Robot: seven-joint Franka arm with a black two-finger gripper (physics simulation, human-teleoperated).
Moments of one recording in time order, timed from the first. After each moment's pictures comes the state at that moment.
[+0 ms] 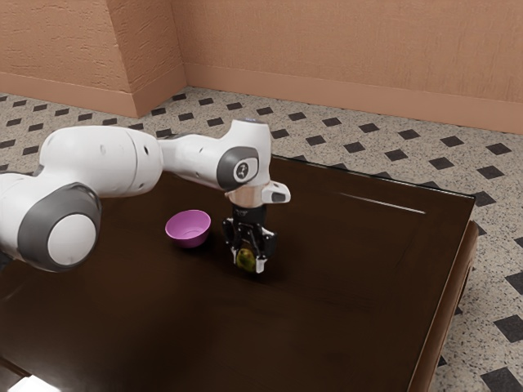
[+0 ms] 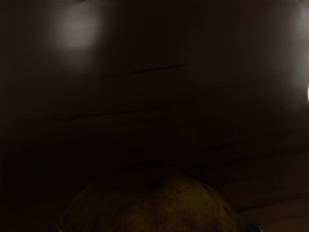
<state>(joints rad) -0.08 0.77 -0.07 -1.34 -0.01 1.82 0.00</state>
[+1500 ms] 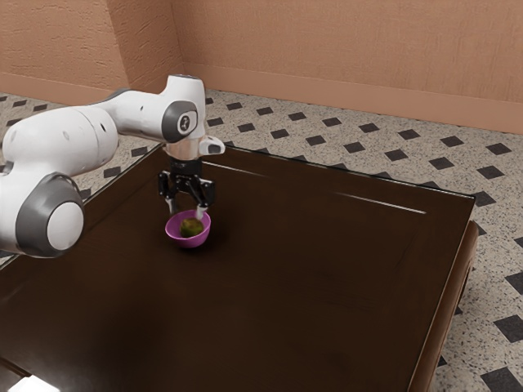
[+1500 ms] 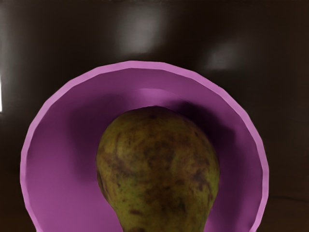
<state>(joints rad) 0.09 0.81 0.03 -1.10 0.04 1.65 0.00</state>
